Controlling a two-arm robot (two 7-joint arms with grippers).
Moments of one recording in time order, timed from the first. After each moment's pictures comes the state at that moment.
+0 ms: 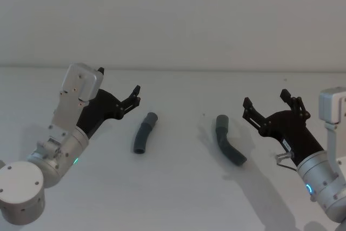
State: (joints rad) left arm -0.24 0.38 0.45 -1.63 -0.20 0.01 -0.01; right arm -0.01 0.34 -0.23 -1.77 0.29 0.03 0.07
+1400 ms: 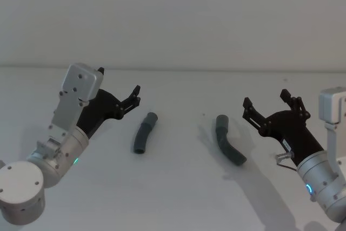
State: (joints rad) left arm -0.24 0.38 0.45 -1.63 -0.20 0.01 -0.01; right arm -0.01 0.34 -0.23 -1.77 0.29 0.03 0.07
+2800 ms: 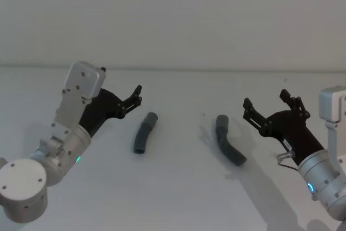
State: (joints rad) left arm -0.25 0.37 0.46 -1.62 -0.20 0.04 -0.01; right arm -0.01 0.34 -0.22 -1.75 0.30 0.04 0.09
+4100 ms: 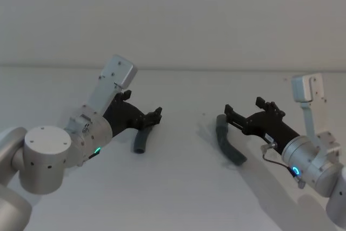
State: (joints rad) left arm -0.40 0.31 0.50 -1.52 -0.26 0.40 -0.17; right arm 0.16 0.32 -0.24 -1.60 0.36 0.27 0.21
